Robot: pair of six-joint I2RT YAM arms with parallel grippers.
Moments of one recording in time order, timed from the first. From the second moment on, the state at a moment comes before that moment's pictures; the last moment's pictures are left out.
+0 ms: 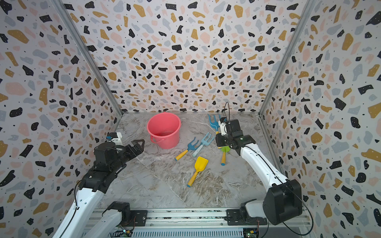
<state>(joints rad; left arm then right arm) -0.12 0.73 0.76 -0.46 0.14 -0.64 0.34 1.33 1.13 -0.57 -0.14 0.13</state>
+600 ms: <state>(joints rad) -0.14 0.84 0.89 -0.39 0.41 -0.77 0.50 1.28 1.13 -0.48 -0.15 0.12</state>
